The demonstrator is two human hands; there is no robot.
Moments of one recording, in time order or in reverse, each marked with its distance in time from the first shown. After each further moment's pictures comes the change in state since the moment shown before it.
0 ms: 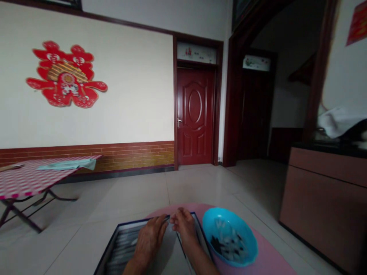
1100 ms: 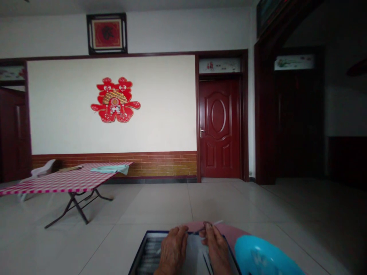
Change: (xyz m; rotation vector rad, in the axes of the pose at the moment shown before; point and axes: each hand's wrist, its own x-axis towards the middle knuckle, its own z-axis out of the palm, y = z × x) left_hand 0.000 -0.010 0.004 0.187 0.262 0.036; right_hand -0.003 -0.020 -0.010 -0.447 -0.022 -0.158
